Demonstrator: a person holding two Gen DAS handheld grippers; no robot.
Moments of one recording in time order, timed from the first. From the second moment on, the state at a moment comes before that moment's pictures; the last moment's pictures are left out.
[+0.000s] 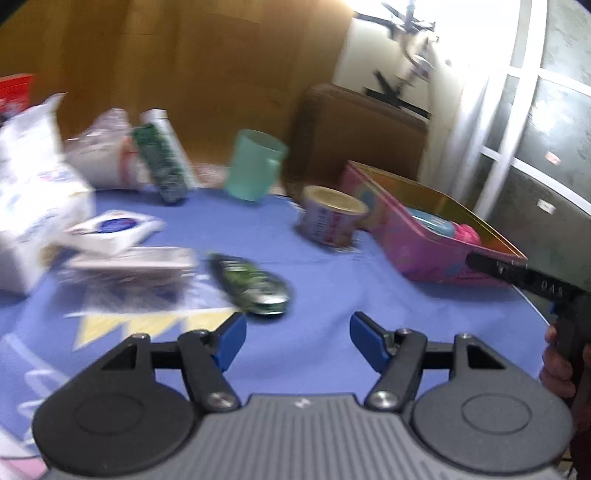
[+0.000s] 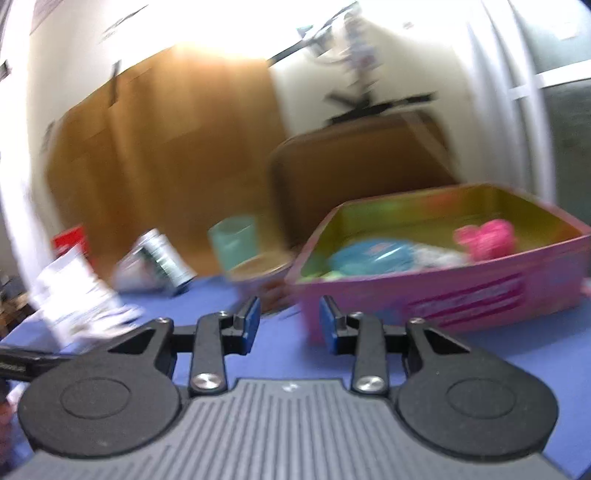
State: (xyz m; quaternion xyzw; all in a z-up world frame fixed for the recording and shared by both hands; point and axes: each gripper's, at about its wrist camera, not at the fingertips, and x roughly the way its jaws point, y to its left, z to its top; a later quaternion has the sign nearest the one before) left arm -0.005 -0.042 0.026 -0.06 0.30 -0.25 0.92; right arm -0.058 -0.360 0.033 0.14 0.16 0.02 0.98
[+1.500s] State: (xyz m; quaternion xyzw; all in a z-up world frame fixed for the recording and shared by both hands) left arm 0.068 -0.237 0.071 -0.12 0.37 -0.47 0.80; right arm -0.084 -0.338 0.039 0.03 0.14 0.00 0.99
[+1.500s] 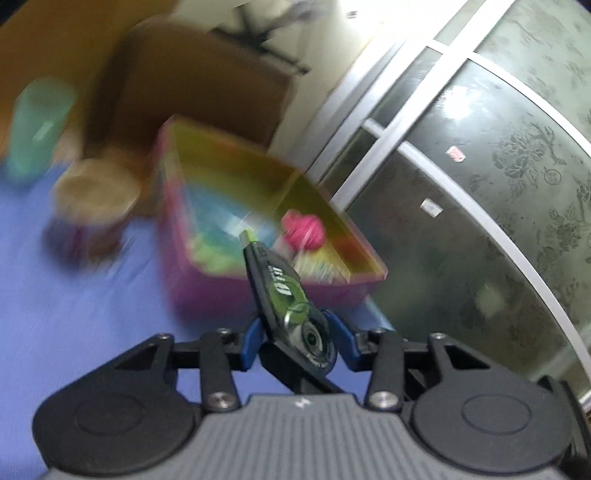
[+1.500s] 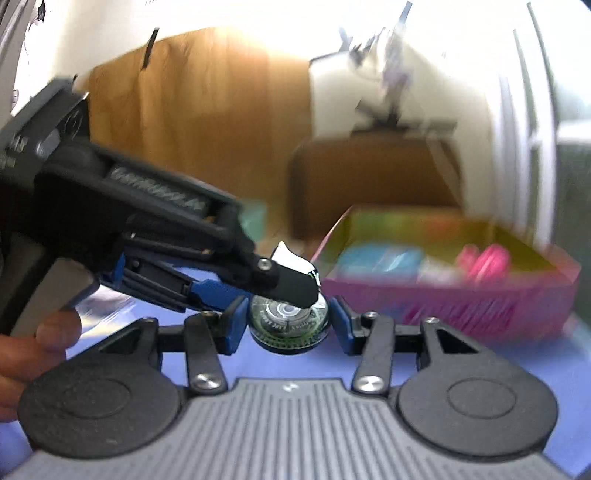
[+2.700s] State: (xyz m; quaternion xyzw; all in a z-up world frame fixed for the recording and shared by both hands) left arm 0.036 0.085 -0.001 -0.22 0.29 -0.13 0.92; right arm 0.026 -0.212 0.021 -0.02 0.24 0.19 0.95
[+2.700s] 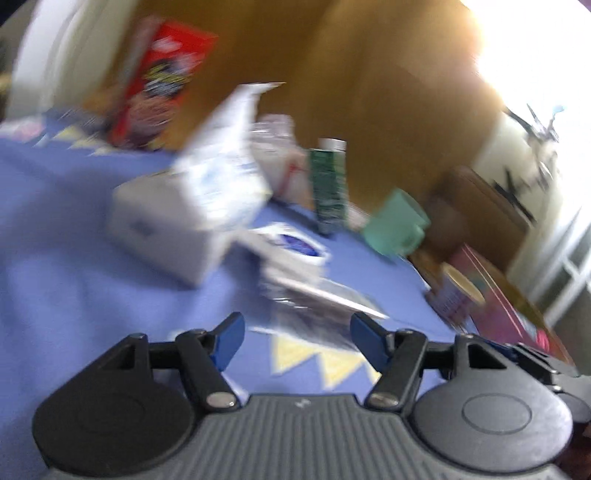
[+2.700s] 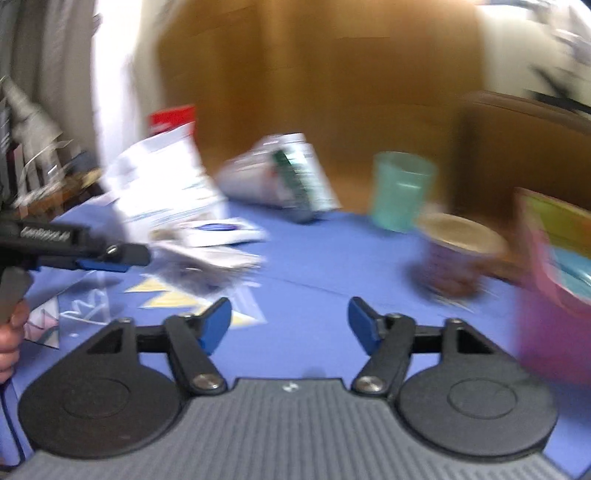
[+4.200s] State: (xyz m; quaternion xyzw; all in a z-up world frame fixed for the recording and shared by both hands) left arm 0.028 -0.126 0.011 -0.13 0.41 -0.35 0.83; right arm -0.087 -0.289 0.001 -0.01 0.27 0.13 0.95
